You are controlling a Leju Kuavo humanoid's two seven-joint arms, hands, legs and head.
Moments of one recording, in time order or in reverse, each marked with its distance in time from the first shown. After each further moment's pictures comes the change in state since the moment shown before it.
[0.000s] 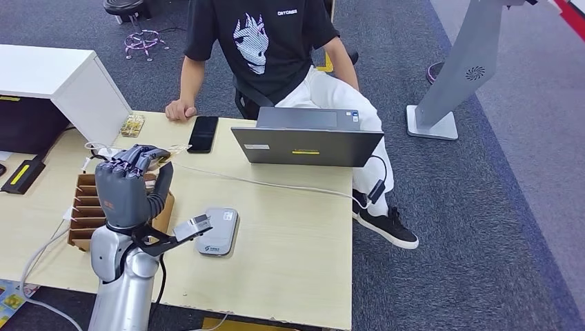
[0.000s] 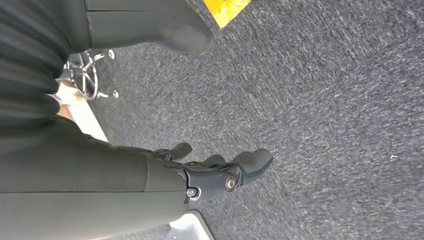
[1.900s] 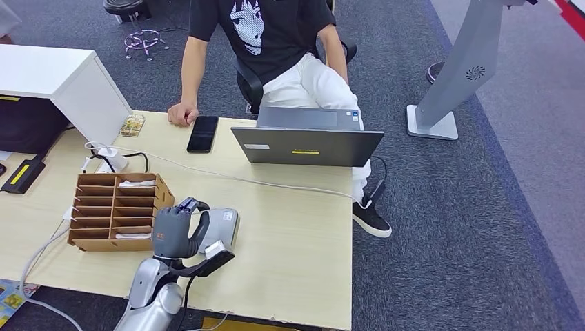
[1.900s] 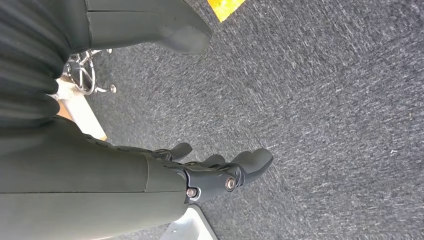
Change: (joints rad) left arm 0.056 0.131 -0.221 0.454 0.107 0.000 0.232; right arm 0.010 0.015 -0.008 0.010 -0.007 -0.030 -0.035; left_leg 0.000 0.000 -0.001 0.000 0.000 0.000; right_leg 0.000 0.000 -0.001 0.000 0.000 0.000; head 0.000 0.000
